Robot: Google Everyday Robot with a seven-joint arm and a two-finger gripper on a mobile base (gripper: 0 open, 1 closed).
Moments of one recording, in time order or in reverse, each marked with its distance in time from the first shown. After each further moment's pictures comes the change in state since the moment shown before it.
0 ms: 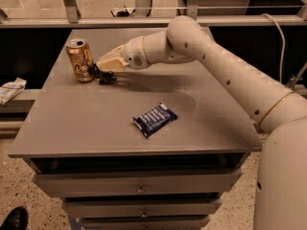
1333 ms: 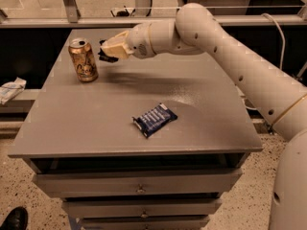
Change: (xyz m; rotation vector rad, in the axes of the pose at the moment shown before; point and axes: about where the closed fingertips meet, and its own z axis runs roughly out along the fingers) arm -0.039 -0.007 -0.032 0.086 -0.044 -0.092
